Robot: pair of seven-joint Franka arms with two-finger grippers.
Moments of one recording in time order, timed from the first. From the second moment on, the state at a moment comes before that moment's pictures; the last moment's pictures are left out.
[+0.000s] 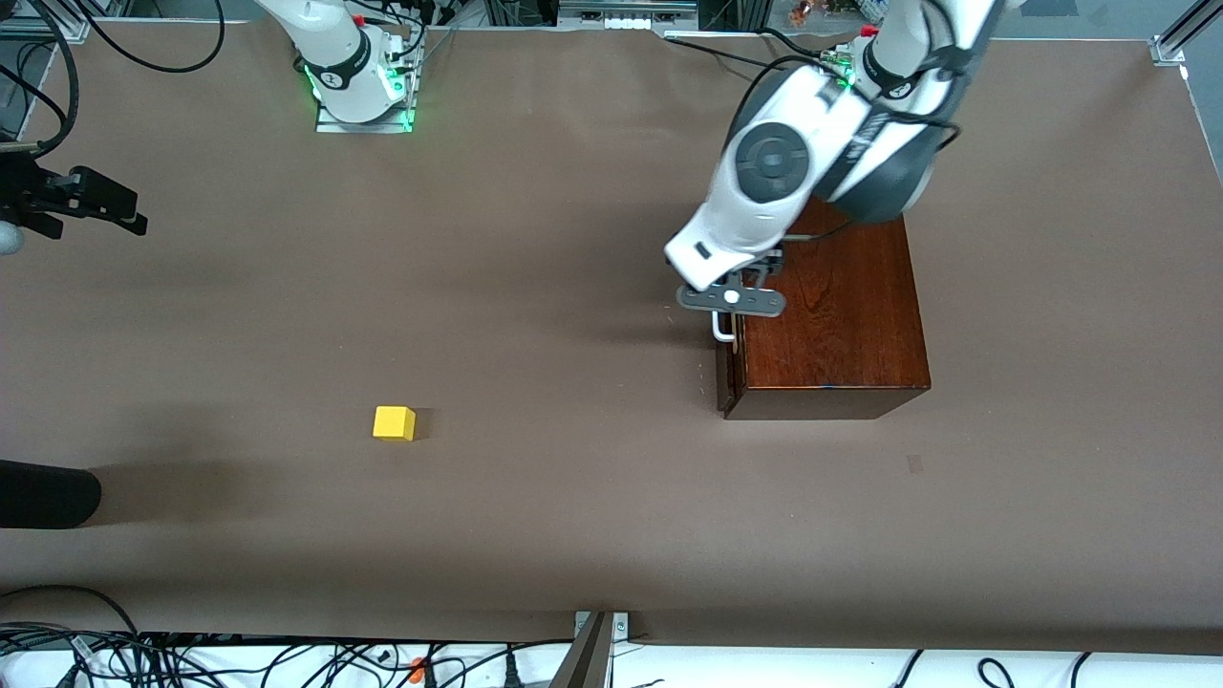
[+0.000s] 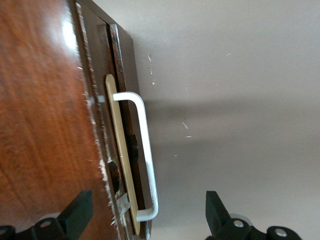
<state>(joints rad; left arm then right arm) -0.53 0.37 -0.12 -1.64 -0.01 1.84 -0.54 -0.01 0.03 -0.04 -1.57 0.00 1.54 -0.11</state>
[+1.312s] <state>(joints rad) -0.60 0.51 -0.11 -1.65 0.08 1.98 -0.62 -0.01 0.03 -0.04 -1.57 0.00 1.54 -0.11</state>
